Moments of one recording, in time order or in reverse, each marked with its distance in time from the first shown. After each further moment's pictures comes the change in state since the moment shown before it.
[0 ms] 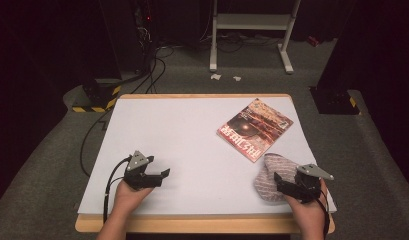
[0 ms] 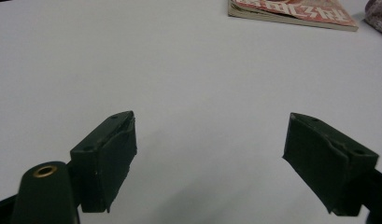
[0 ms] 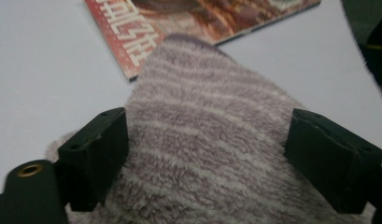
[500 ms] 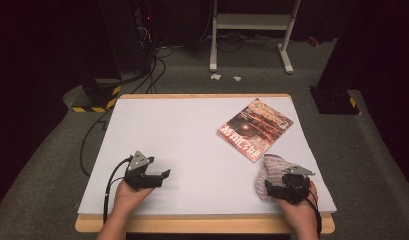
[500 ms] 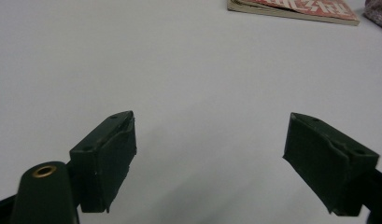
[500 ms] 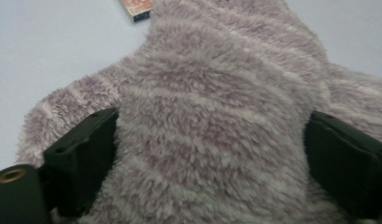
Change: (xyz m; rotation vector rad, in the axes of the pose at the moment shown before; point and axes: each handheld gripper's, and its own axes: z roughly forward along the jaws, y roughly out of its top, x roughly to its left) left arm -0.001 -0.001 0.001 0.015 -0.004 0.004; right arm 0.014 -0.012 0.030 0.176 0.006 -0.043
